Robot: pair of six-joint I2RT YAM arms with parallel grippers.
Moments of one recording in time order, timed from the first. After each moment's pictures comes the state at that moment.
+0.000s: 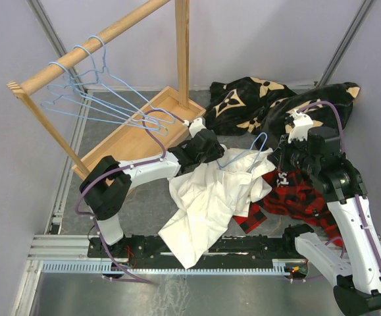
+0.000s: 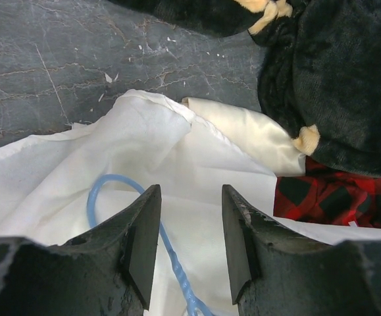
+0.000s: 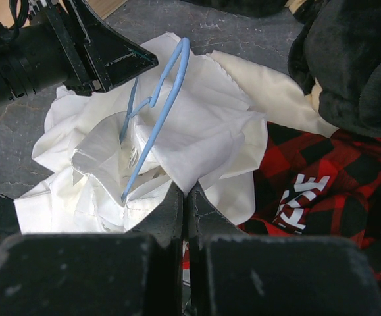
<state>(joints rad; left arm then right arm) -0.88 1.77 1.18 -0.02 -0.31 -0.98 0.21 0.83 1.12 -0.87 -0.23 0.15</state>
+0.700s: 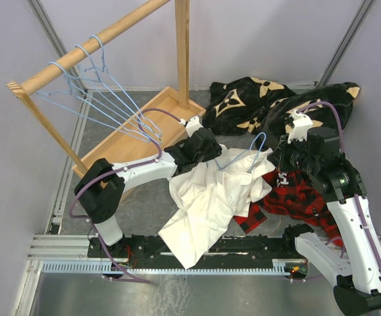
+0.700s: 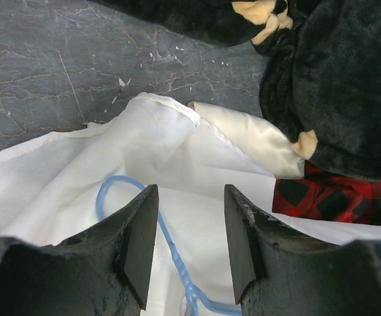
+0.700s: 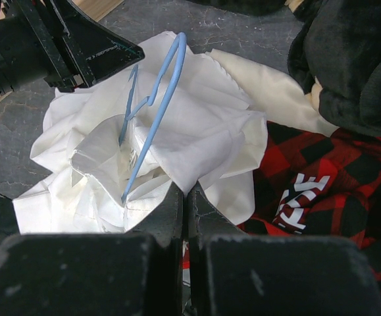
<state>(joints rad) -0.88 1.72 1.18 -0.08 -0.35 -0.99 0.21 0.83 1.11 -0.87 -0.23 0.15</state>
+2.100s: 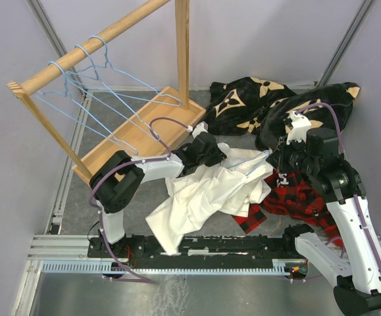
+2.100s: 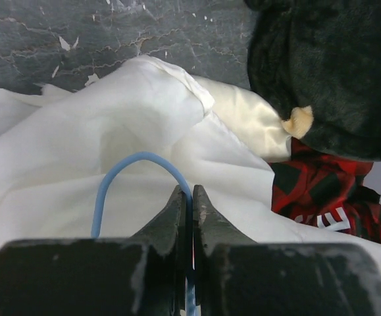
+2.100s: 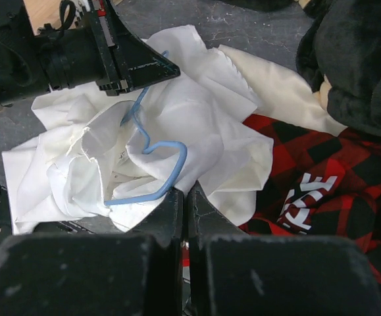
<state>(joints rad) -0.84 1.88 1.14 0.15 -0.13 -1.05 0.21 0.83 1.10 -0.87 -0.24 0.14</state>
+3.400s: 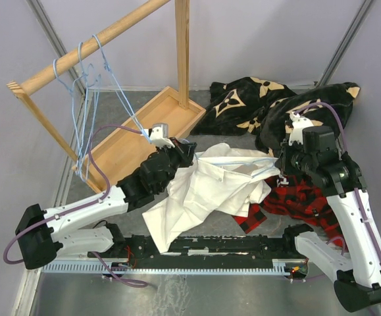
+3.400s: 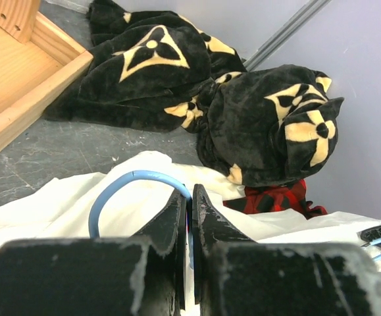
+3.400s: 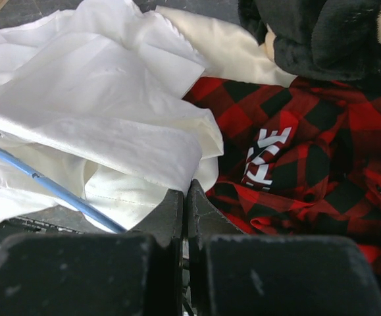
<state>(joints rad) -0.97 1.10 0.76 0.24 -0.55 -0.68 0.23 0.88 1.17 -1.04 -0.06 0.15</state>
